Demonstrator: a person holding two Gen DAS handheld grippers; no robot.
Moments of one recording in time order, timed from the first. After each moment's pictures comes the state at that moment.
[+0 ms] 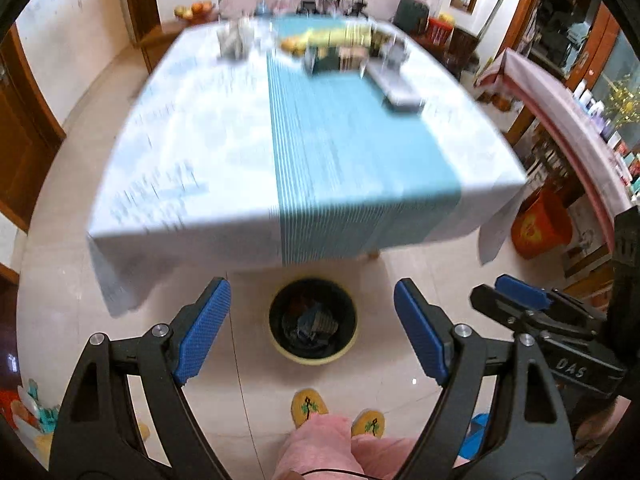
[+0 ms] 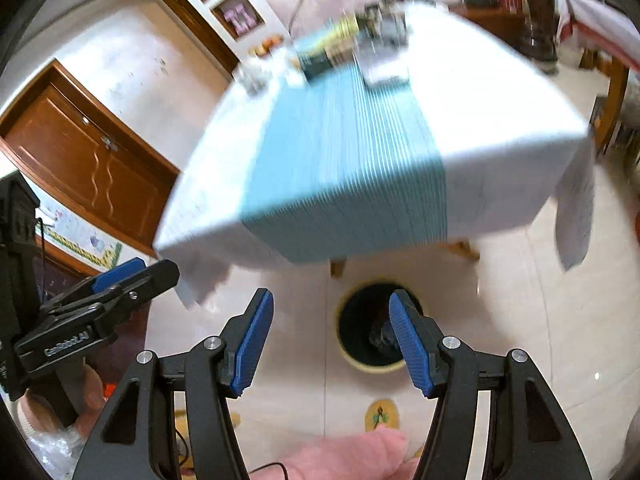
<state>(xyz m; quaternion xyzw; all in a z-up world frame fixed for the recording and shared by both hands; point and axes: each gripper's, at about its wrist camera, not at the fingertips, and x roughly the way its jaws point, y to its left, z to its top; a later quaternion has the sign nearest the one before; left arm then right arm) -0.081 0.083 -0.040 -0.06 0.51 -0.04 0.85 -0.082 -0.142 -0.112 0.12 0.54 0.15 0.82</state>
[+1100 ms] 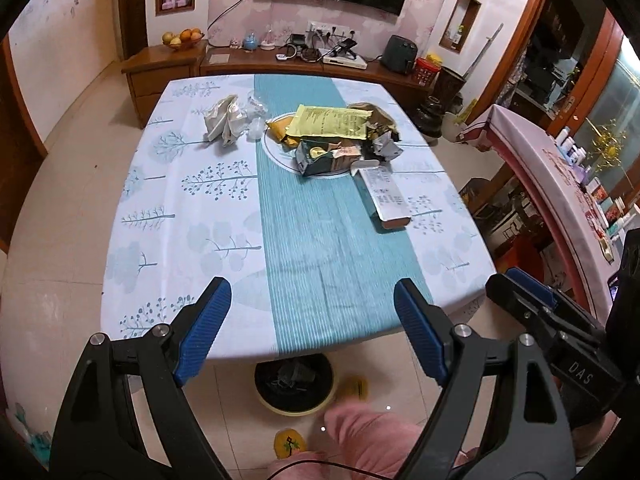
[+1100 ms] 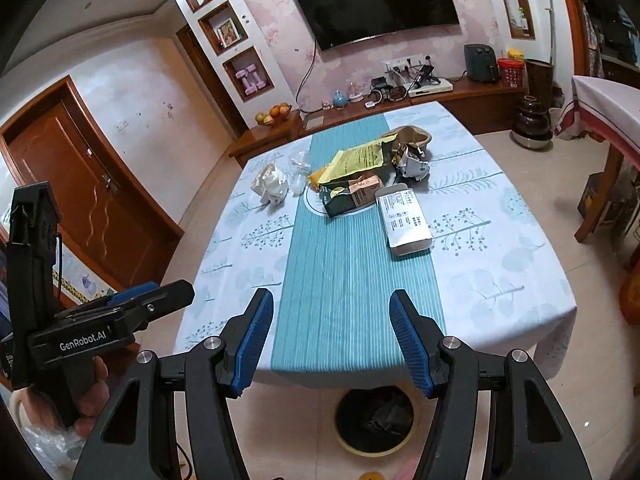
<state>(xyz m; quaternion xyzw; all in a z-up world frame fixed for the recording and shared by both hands) 0.051 0.121 0.037 -0.11 0.49 -0.07 0.86 0.043 -0.104 -0.005 0.09 0.46 0.13 0.87</state>
